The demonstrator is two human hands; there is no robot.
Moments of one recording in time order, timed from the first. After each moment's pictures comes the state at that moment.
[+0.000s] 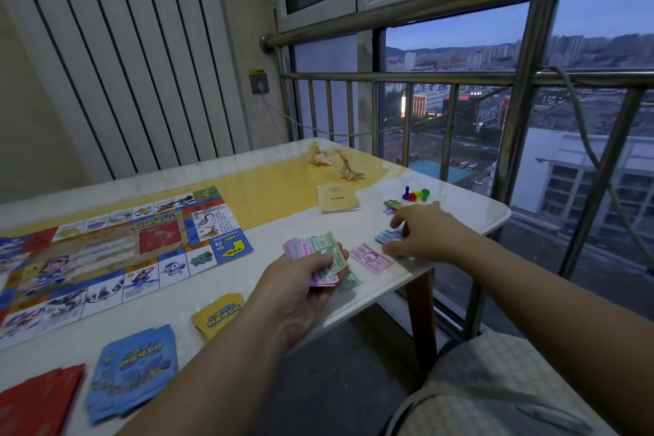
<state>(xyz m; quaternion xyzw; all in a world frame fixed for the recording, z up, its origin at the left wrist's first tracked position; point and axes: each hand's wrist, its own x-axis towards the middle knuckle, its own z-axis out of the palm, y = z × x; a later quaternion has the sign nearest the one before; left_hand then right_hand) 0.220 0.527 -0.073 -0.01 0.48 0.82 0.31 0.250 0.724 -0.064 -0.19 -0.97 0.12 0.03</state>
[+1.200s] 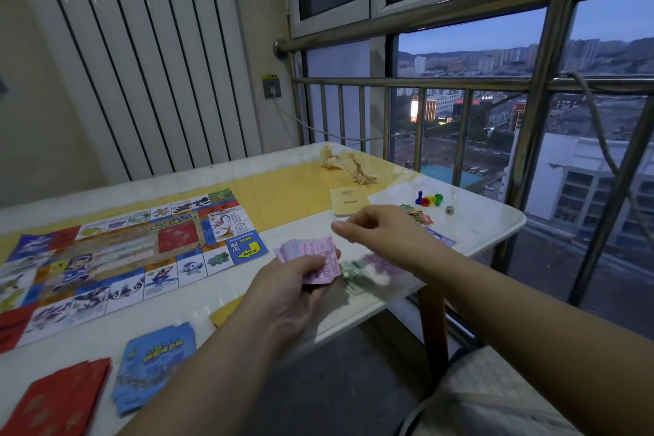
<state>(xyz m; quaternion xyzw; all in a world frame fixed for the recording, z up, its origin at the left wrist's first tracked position) 0.206 0.510 -0.073 -0.03 0.45 0.84 0.30 0.246 0.654 -0.054 -0.09 -0.89 0.42 0.14</state>
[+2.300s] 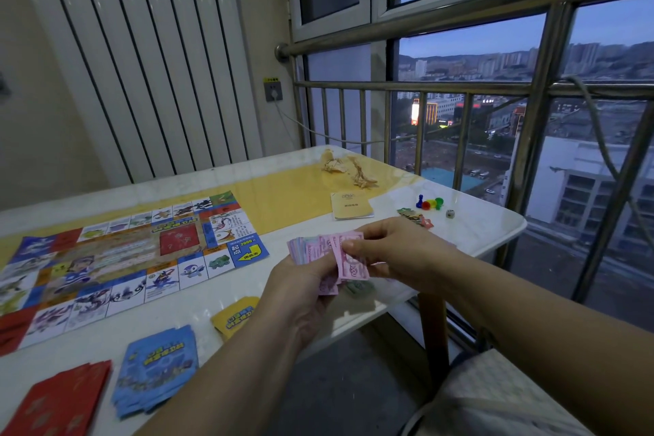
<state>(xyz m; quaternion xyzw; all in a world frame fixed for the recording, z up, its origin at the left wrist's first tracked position) 0.219 0.519 -0.071 0.02 0.55 0.80 0.23 0.260 0.649 -0.046 -0.11 -0.75 0.66 0.01</state>
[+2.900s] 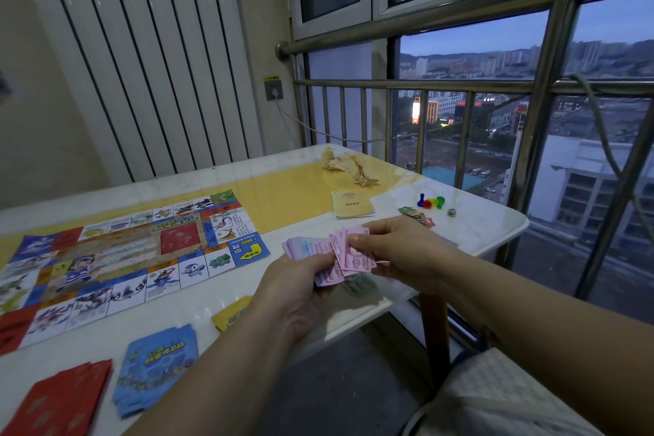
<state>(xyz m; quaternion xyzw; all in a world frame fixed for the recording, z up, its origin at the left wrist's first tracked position) 0.207 0.518 -0.073 -0.01 0.53 0.81 0.24 0.262 0.648 -0.045 -0.15 -0.72 0.68 0.02</state>
